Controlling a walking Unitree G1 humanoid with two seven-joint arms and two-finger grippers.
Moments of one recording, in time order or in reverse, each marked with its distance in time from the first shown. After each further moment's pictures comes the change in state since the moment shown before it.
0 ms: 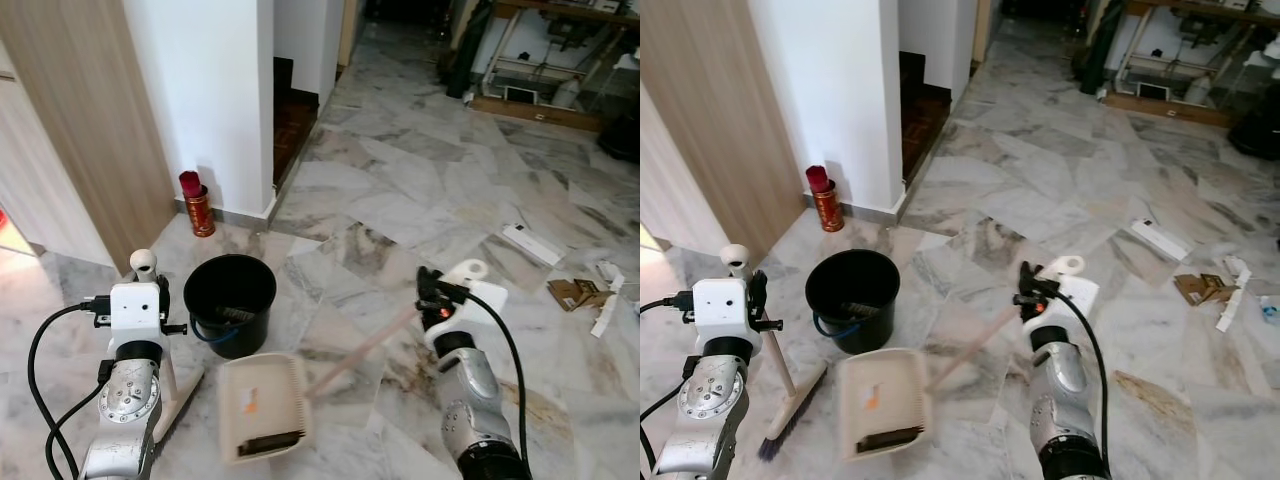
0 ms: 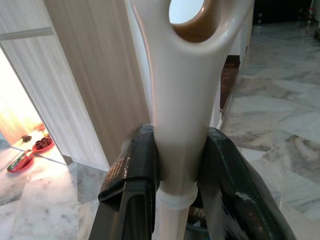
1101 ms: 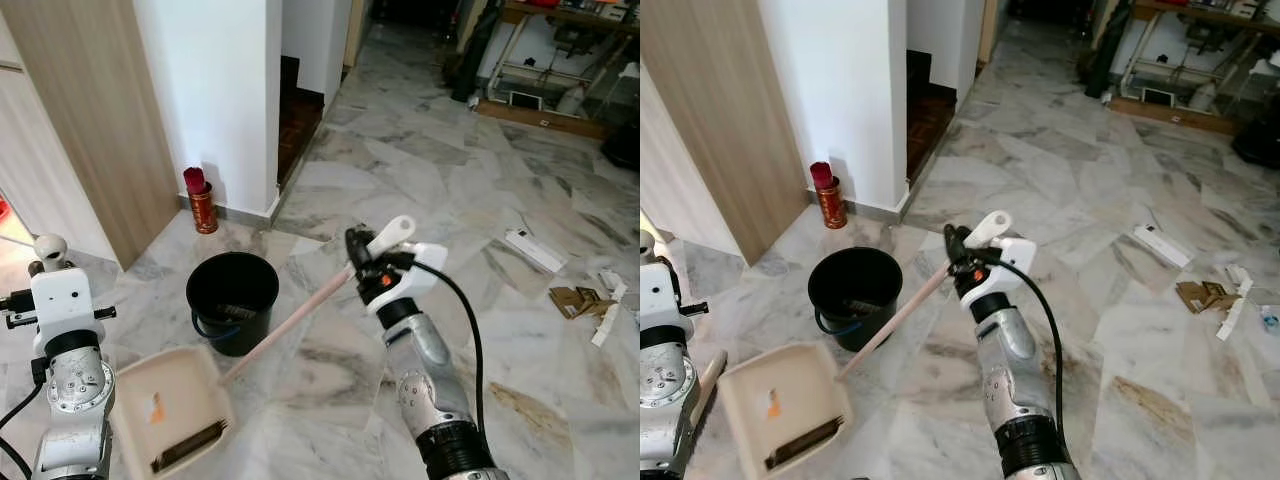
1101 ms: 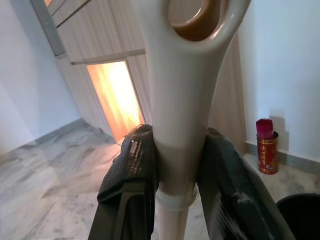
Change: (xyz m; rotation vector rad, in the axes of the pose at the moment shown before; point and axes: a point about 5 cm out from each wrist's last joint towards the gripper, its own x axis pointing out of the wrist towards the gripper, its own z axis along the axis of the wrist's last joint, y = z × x) left arm 0.008 0.063 0.014 0.137 -0.061 0.379; right arm 0.026 0.058 0.040 0.113 -0.142 0.140
